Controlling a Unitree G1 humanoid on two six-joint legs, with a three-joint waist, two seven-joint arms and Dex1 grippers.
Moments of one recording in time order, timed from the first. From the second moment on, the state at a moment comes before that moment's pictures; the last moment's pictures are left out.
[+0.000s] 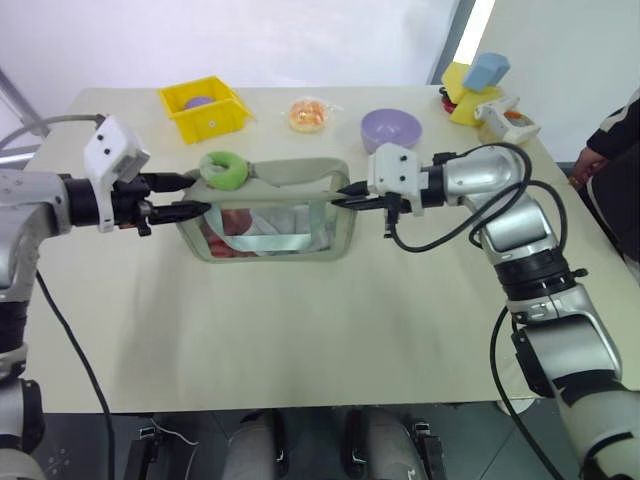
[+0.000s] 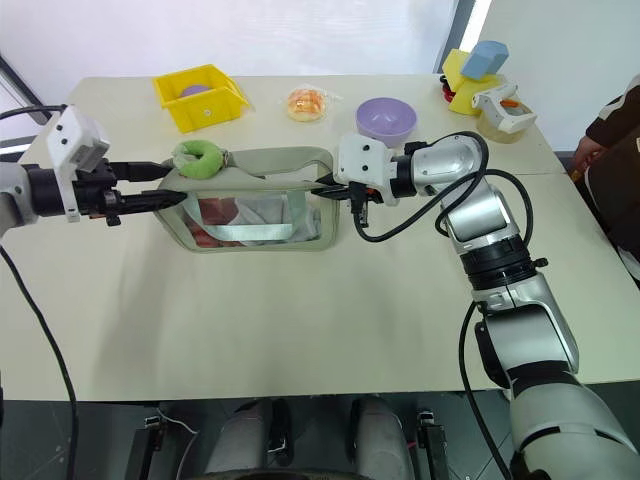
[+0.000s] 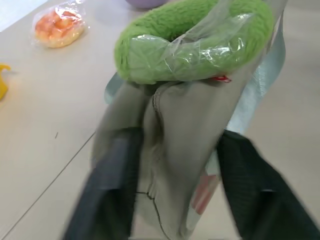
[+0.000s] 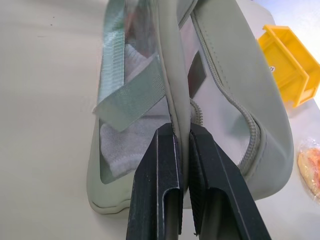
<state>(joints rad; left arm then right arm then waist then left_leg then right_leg) -0.63 1.01 0.13 -0.01 -0.42 0.62 -1.15 -0.96 -0.56 0.23 0.24 0.06 0.08 1.21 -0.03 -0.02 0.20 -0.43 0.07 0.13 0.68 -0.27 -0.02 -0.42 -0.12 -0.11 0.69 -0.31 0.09</state>
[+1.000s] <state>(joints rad) -0.65 1.00 0.09 0.02 -0.40 0.56 -1.17 -1.12 -0.60 0.23 0.19 0.21 0.45 1.34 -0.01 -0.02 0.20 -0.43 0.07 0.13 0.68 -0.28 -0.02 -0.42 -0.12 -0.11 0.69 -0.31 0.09</state>
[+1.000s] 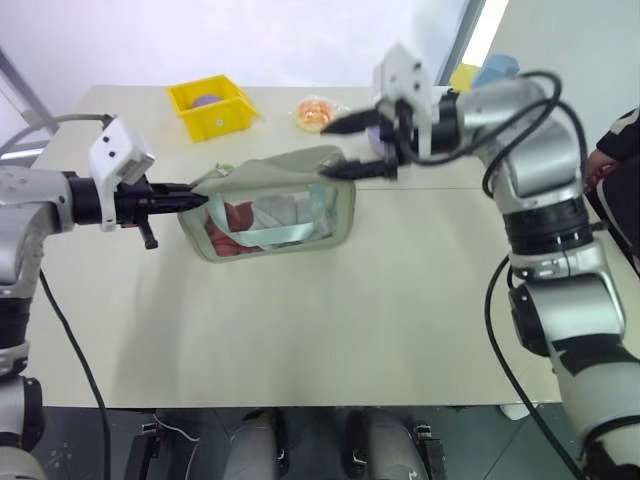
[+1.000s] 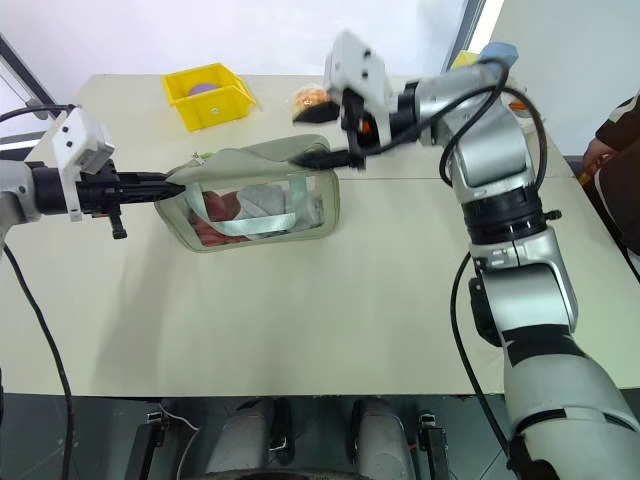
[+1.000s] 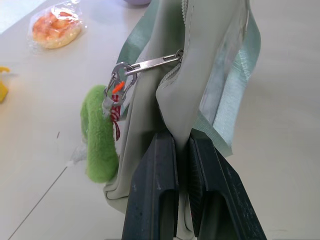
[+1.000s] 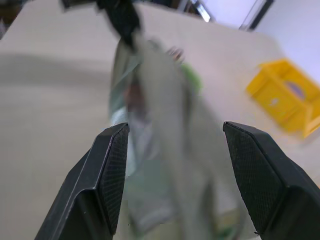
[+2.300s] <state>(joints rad) -0.70 1.00 0.05 0.04 -0.40 0.58 -1.21 -1.07 -0.60 0.25 0.25 0.12 0.37 1.31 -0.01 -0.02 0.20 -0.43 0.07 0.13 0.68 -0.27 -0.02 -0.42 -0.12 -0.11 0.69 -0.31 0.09</state>
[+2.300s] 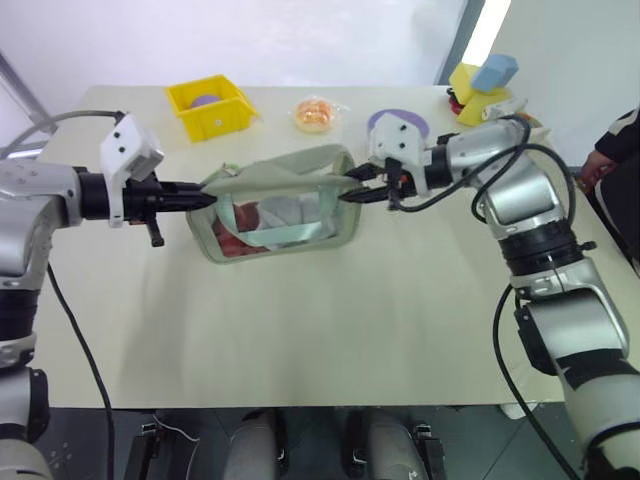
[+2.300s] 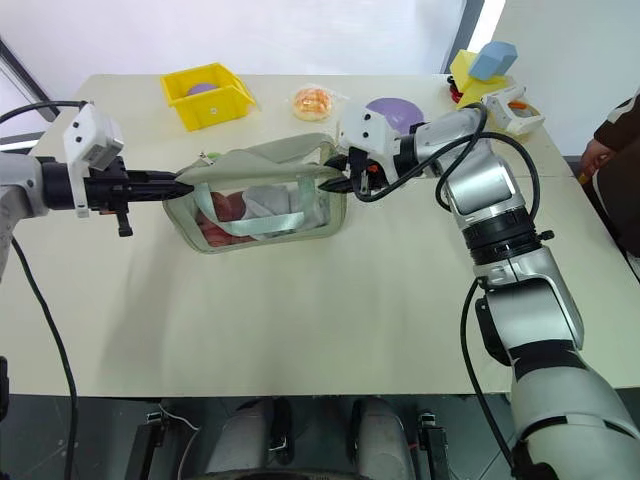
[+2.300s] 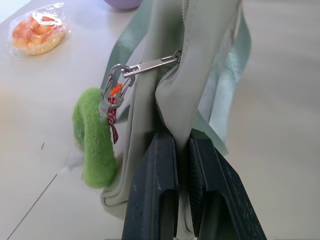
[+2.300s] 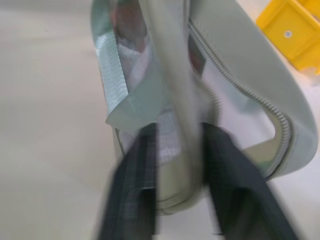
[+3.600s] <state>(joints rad) -1.11 0.84 -0.09 0.85 -0.06 -0.06 -1.19 -0.86 -0.70 0.26 -0.19 0.22 0.58 1.27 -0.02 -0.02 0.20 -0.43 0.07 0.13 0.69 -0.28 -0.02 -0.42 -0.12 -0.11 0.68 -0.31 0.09</state>
